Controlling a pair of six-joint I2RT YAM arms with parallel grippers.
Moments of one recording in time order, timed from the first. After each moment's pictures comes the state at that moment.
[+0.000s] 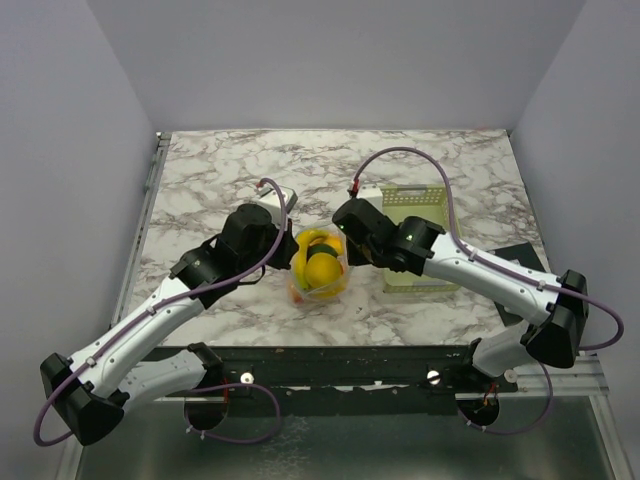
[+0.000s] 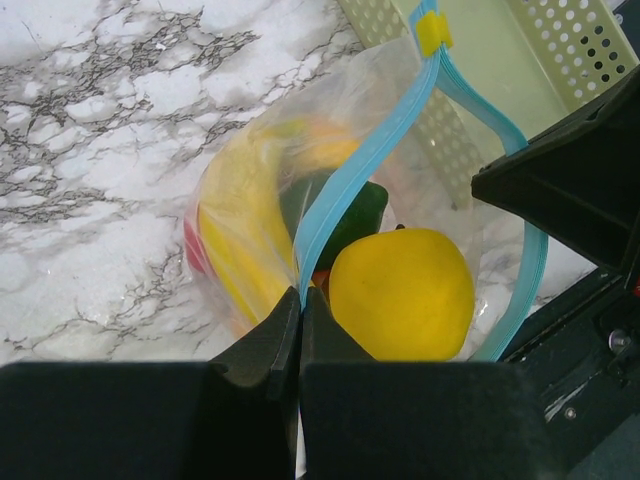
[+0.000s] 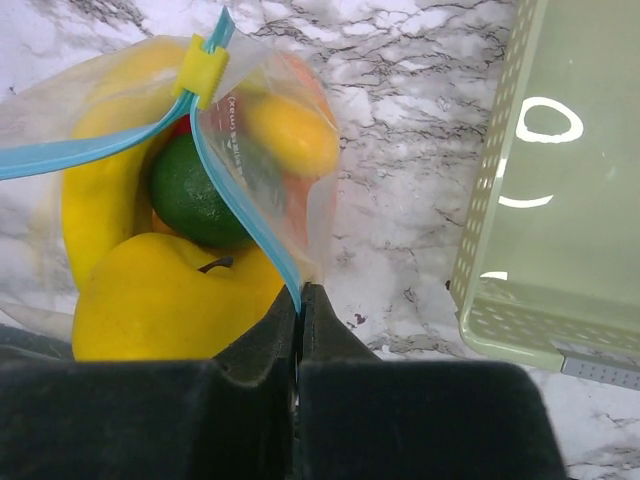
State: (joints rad) left arm -0.73 0.98 0.96 -0.51 -0.05 -0.31; right arm 1.00 1.47 1.35 -0.81 0.44 0.68
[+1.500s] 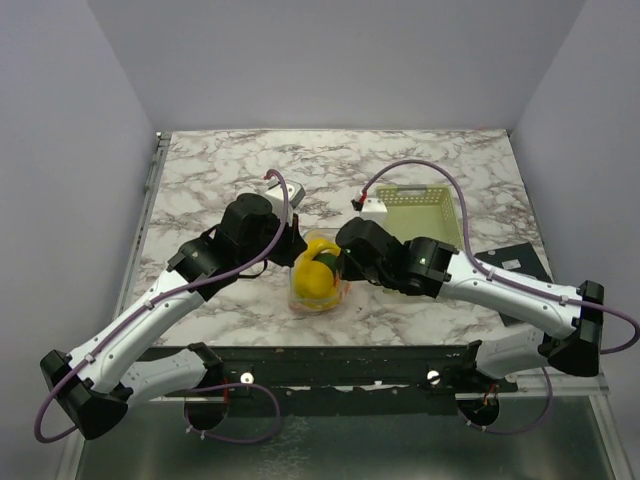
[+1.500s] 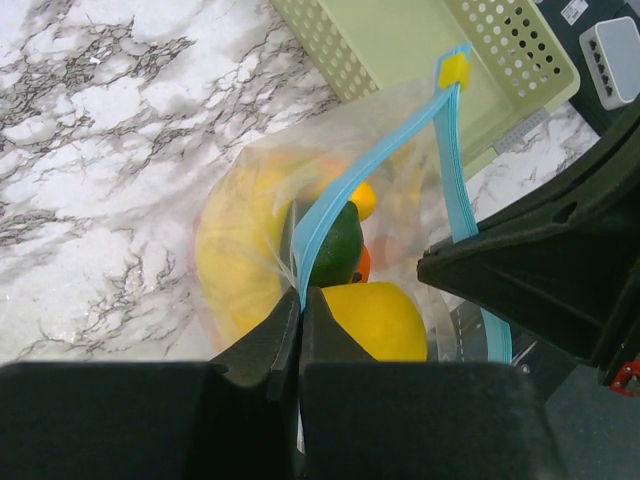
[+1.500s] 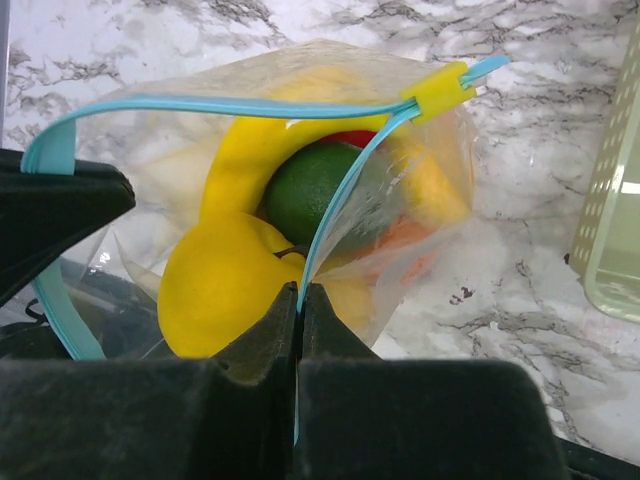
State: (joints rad) left arm -0.73 1.02 1.07 -0.58 0.09 -0.30; right arm 1.12 1.35 1.29 -0.72 0.42 0.86
